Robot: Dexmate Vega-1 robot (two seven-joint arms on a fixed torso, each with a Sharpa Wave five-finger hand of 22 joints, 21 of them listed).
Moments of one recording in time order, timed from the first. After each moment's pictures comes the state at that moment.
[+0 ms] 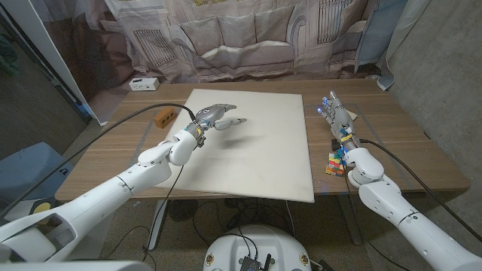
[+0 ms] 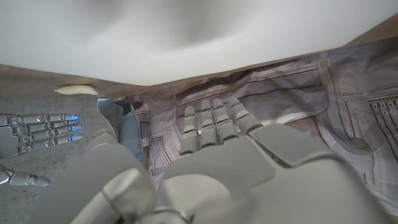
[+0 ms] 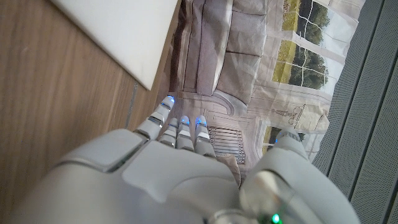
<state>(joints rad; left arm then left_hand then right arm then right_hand) 0.76 0.76 0.67 -1.67 0.56 0.05 0.22 0.27 0.00 0.13 0.04 0.20 0.27 0.05 0.19 0.18 0.26 0.08 0.21 0.22 0.21 0.07 0.18 0.18 0.12 0.11 0.22 0.18 -1.07 -0.57 -0.28 -1.56 0.60 0.36 -0.14 0.25 0.01 0.14 -0.07 0.19 0.16 0.11 0.20 0.19 0.08 0.15 0.21 0.19 -0.03 0.07 0.21 0.22 0.21 0.00 0.27 0.17</state>
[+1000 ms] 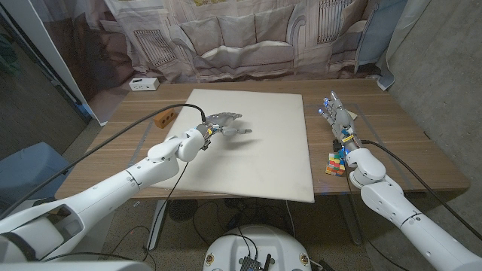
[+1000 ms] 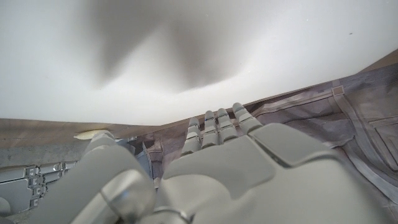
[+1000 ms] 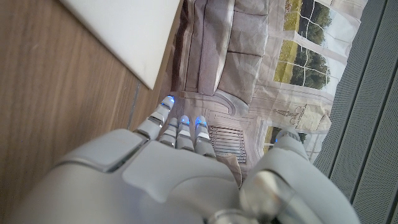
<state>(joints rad) 0.68 0.76 0.77 -1.70 0.58 0.11 0.09 0.24 0.01 0.11 0.06 0.20 0.08 0.04 0.17 0.18 0.10 0.09 0.19 0.21 0.05 0.09 0.18 0.18 0.02 0.13 0.19 0.18 -1.08 -0.58 -0.28 -1.57 0.61 0.35 -0.14 0.25 0.01 0.15 -0.08 0.19 0.16 0.11 0.20 0.19 0.09 0.15 0.21 0.19 -0.02 0.08 0.21 0.22 0.21 0.00 0.27 0.17</state>
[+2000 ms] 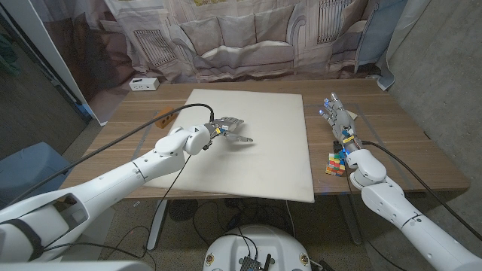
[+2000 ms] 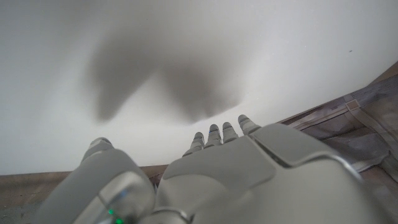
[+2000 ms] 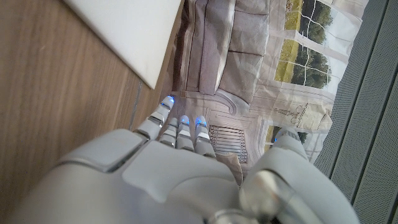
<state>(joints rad) 0.60 0.76 0.85 -1.73 0.72 0.25 -0.28 0.19 0.01 0.07 0.08 0.21 -0.14 0.04 0.17 0.18 -0.11 0.09 0.18 0.21 -0.14 0.10 0.17 0.18 -0.15 0.14 0.18 0.18 -1.10 -0.58 -0.27 -1.58 0.61 0.35 -0.15 0.26 0.01 0.14 -0.08 0.19 0.16 0.11 0.20 0.19 0.09 0.15 0.21 0.19 -0.02 0.08 0.21 0.22 0.22 0.01 0.25 0.17</state>
